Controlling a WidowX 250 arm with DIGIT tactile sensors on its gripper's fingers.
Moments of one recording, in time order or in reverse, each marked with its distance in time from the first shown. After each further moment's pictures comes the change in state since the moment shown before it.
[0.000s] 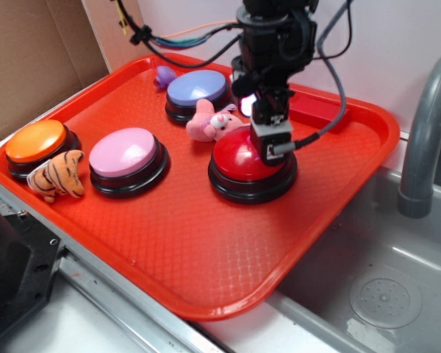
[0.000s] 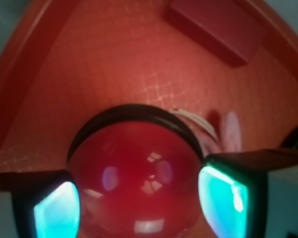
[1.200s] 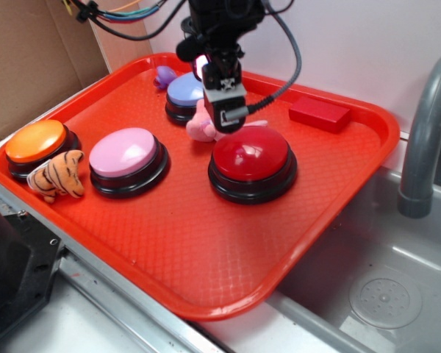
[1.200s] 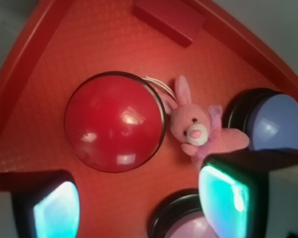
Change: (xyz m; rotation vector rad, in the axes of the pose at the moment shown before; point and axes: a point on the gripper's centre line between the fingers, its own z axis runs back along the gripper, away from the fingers) arm -0.035 0.018 0.053 0.065 -0.092 0.023
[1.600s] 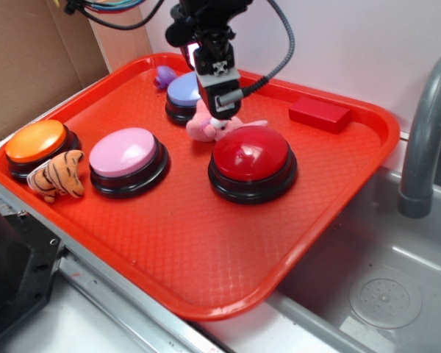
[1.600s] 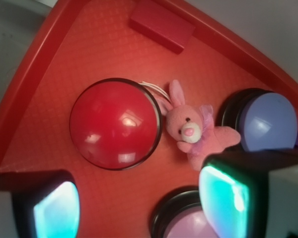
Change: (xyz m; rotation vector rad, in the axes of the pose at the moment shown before) arm -0.004 0.001 0.004 -0.033 -0.016 0.012
